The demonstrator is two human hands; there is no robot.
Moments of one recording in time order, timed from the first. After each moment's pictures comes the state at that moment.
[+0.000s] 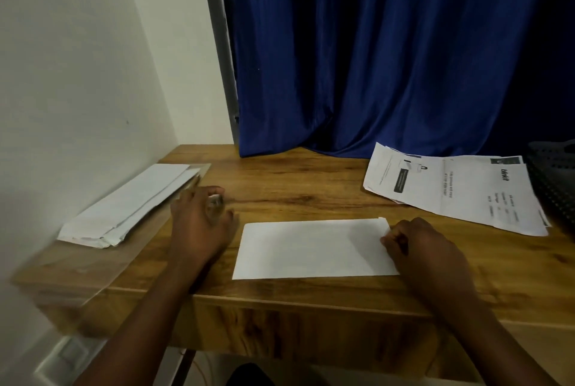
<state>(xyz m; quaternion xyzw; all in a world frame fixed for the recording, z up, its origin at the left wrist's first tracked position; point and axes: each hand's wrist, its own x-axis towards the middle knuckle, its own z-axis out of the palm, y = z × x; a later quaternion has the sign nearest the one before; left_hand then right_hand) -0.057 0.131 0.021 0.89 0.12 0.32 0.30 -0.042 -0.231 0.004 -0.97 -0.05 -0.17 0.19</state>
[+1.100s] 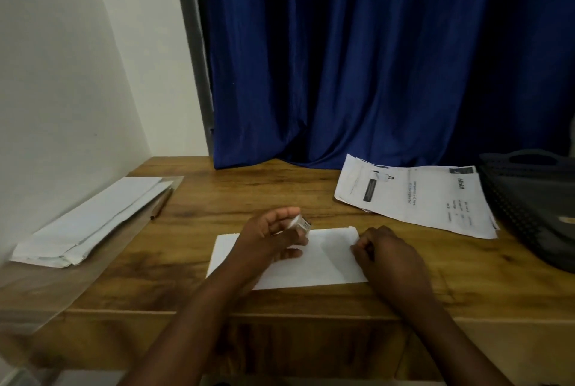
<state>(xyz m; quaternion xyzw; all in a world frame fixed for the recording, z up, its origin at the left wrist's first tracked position) -0.057 0.001 0.037 0.67 -0.05 -0.02 0.74 -0.042 -0.234 0.003 -0.96 -0.05 -0.17 0.22</state>
